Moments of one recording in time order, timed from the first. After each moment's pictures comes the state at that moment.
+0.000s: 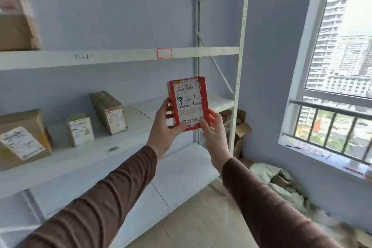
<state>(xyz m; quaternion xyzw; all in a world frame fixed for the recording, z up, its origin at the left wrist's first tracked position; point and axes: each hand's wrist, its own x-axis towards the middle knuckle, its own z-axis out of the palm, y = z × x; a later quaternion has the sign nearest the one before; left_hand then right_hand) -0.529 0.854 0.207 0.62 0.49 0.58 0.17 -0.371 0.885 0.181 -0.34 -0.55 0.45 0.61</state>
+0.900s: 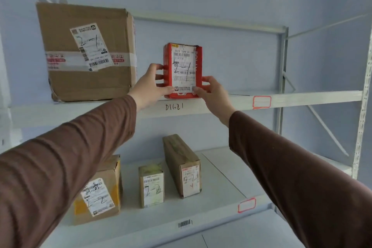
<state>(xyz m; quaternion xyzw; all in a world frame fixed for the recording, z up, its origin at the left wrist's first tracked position) -0.868 0.917 0.452 0.60 0.63 0.49 -0.05 -0.704 1.057 0.415 -0.18 -0.77 0.34 0.51</state>
